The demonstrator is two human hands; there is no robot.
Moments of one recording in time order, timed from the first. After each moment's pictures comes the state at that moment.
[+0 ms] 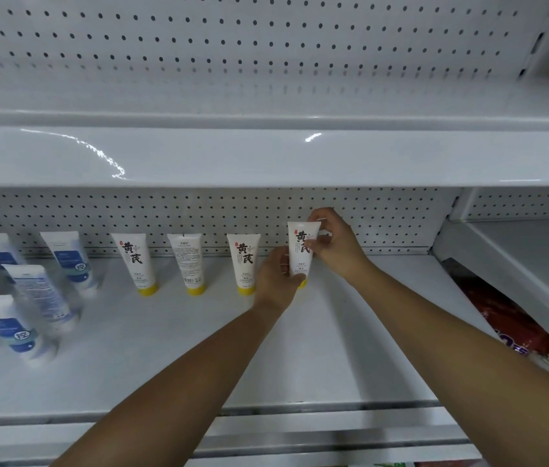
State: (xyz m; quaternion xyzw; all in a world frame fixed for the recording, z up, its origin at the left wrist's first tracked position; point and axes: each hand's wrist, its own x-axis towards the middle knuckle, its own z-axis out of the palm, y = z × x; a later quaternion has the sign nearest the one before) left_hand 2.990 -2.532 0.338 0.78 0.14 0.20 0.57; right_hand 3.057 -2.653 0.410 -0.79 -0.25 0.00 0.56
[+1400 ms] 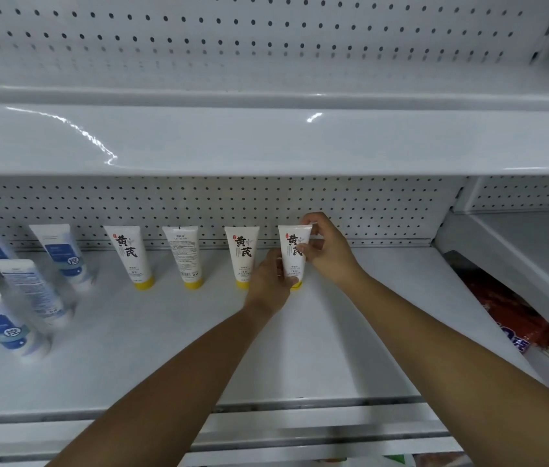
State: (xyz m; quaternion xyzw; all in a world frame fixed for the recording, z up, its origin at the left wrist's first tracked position) left_hand 2.994 -2.514 0.307 0.82 0.12 0.16 0.53; right_hand 3.051 -2.645 0.382 -0.79 -0.27 0.00 0.54
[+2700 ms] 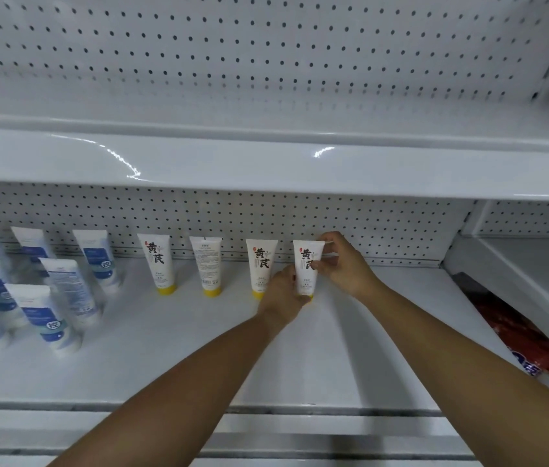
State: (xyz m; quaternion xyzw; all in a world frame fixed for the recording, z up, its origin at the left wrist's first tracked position) left_hand 2.977 -2.513 0.325 0.88 0.11 0.13 0.45; right_hand 3.046 -2.651 0.394 -0.84 -0.26 0.03 0.48
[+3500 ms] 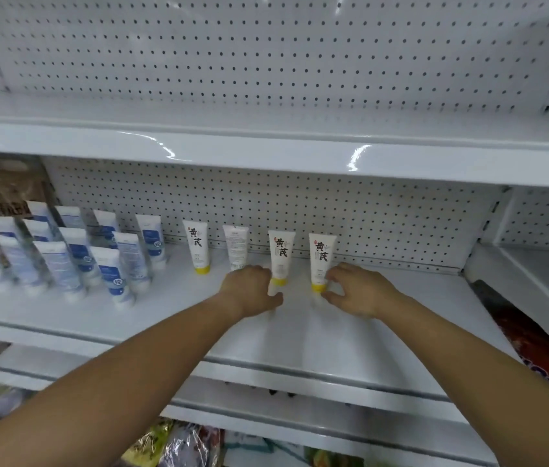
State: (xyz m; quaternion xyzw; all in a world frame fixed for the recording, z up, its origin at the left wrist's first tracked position) left_hand 2.861 -2.475 0.389 0.99 0.13 0.05 0.03; right_hand 2.984 -2.695 0.407 -0.90 -0.43 0.00 0.05
